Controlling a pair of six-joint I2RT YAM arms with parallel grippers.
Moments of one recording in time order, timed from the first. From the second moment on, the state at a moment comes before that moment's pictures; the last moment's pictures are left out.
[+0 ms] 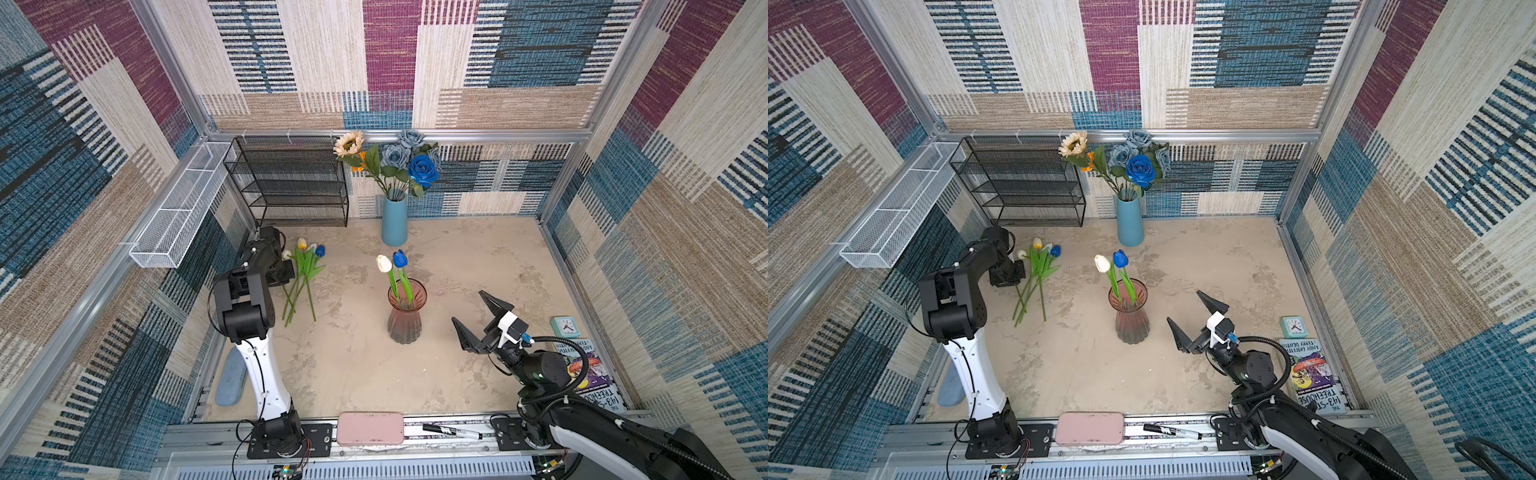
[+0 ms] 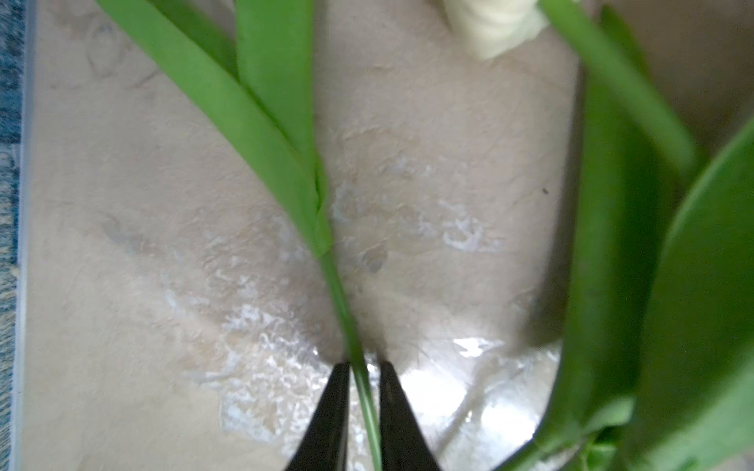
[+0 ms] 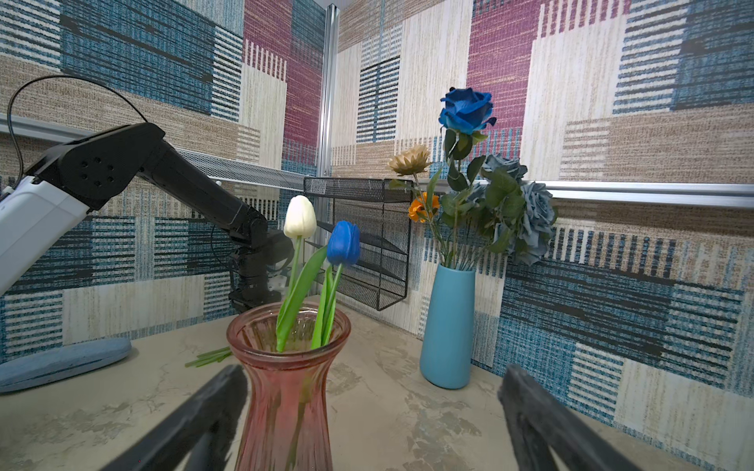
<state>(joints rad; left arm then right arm) 0.20 2.19 1.68 -0.79 -0.10 -0.11 0.60 0.77 0.00 1.15 -0.13 -0.04</state>
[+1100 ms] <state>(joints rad) 0.06 1.54 1.33 -0.66 -0.21 -0.13 0.60 0.96 0.03 1.24 -0.12 -0.04</state>
